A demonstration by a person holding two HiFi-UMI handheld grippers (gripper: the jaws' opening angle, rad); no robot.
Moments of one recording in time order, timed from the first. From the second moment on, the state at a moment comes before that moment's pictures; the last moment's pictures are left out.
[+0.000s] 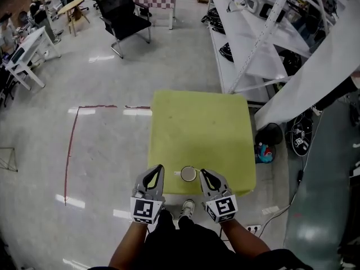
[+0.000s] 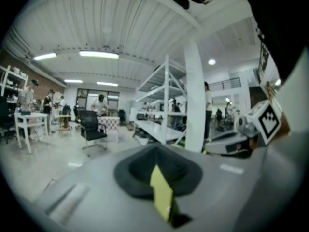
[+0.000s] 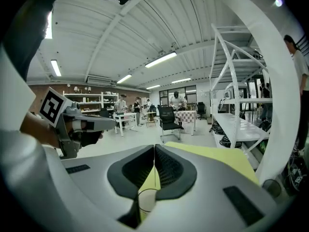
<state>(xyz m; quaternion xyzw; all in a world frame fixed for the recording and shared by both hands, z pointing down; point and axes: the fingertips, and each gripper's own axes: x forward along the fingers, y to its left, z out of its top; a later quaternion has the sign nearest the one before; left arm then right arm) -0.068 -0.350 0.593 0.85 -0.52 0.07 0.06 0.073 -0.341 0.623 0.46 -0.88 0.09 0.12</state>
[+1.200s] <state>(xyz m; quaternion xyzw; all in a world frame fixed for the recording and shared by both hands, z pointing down) -0.075 -0.345 0.624 0.85 -0.51 0.11 0.10 0.045 -0.342 0.736 0.42 -0.86 0.17 0.22</state>
